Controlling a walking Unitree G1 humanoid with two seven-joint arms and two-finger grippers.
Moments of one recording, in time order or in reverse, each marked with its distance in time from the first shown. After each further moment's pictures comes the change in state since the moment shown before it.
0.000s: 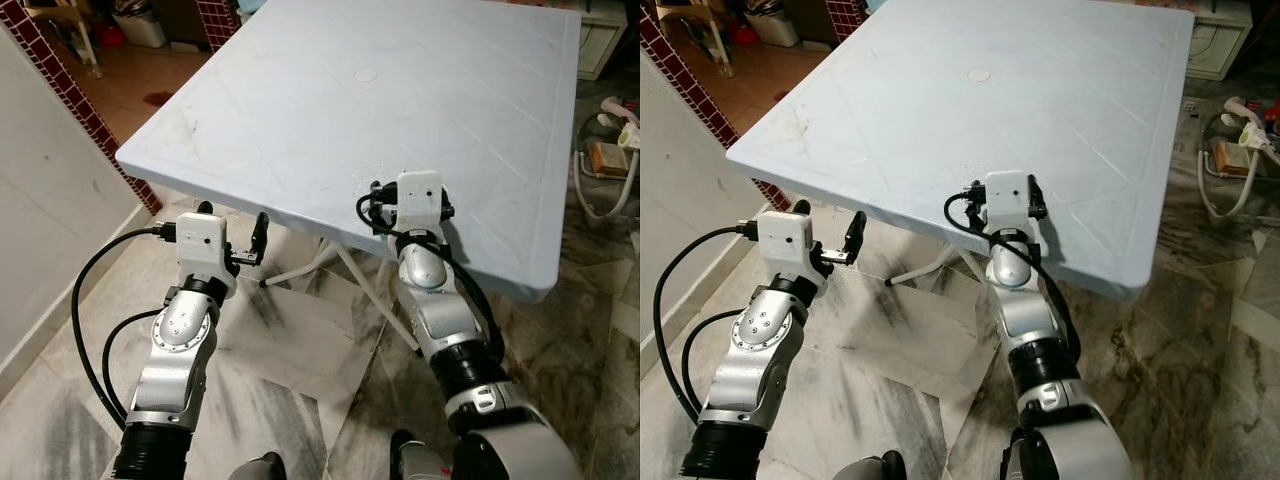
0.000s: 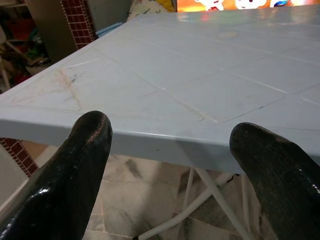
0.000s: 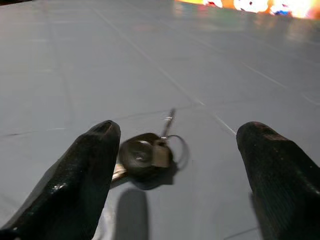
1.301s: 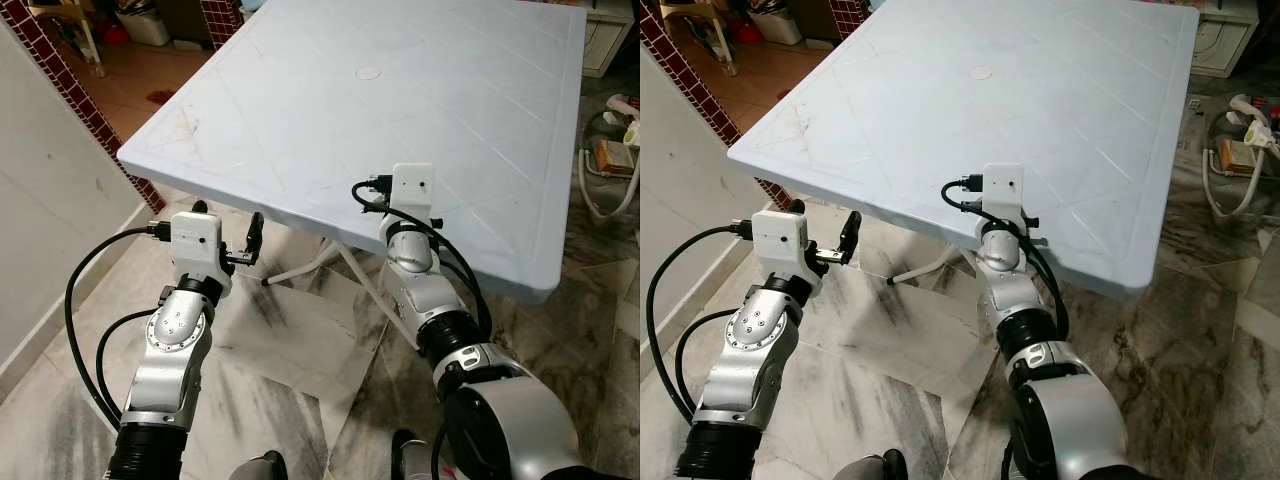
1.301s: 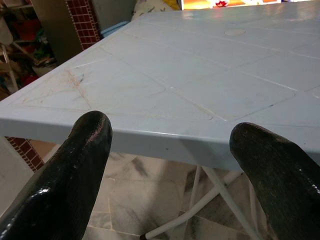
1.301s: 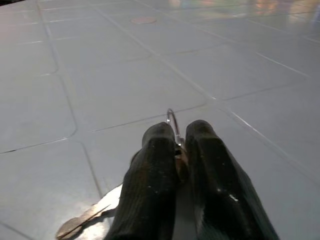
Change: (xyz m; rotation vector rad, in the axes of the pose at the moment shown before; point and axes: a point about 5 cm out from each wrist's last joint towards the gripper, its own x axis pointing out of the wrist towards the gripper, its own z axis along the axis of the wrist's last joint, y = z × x) left arm -0.001 0.005 0.002 0.014 0.002 0.010; right arm 0.012 0.013 0.002 0.041 0.020 -0.021
